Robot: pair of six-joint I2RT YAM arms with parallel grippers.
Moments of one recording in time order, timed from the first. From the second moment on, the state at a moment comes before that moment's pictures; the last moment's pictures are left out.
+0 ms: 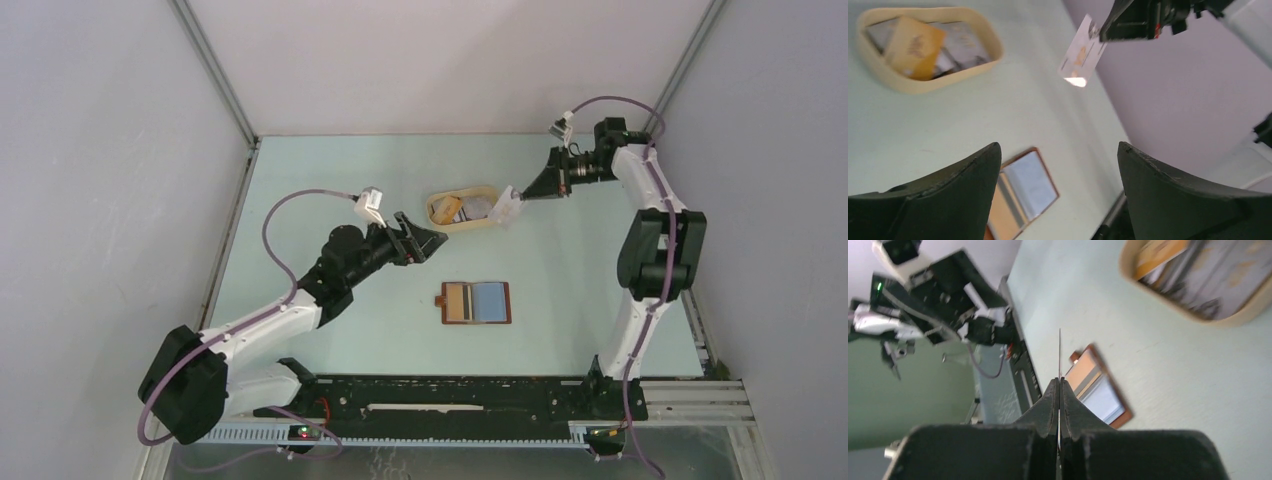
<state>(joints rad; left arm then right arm) -0.64 1.14 0.58 0.43 0.11 -0.78 -0.05 2.03 1.80 -1.04 -1.22 -0.24</state>
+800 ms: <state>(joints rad) -0.81 1.44 0.68 0.63 0.56 -0.78 0.10 1.64 1.24 -1.33 -1.29 -0.91</state>
